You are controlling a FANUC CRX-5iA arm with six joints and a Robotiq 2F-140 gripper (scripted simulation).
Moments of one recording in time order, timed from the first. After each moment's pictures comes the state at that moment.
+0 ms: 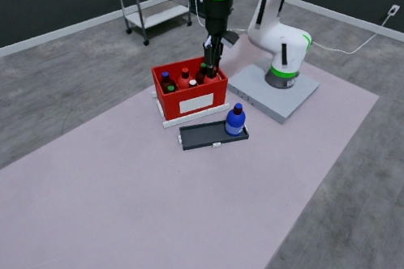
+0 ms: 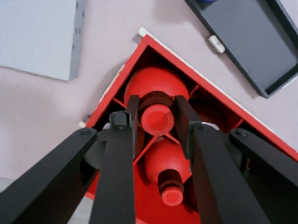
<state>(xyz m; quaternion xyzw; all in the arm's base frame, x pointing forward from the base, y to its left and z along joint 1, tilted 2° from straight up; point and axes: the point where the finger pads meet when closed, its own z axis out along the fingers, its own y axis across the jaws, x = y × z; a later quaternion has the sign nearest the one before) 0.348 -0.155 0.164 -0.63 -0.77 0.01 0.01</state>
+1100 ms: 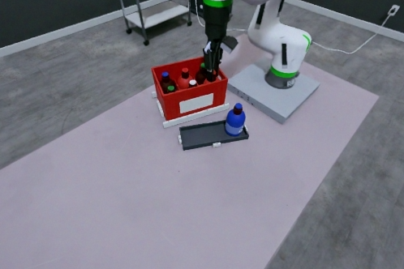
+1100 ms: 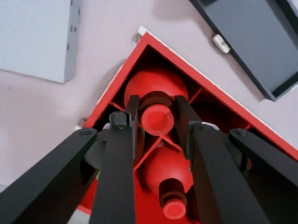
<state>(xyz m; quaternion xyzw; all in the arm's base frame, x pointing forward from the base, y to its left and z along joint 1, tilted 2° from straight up) 0.348 -0.155 0.145 -0.63 -0.77 0.01 0.01</state>
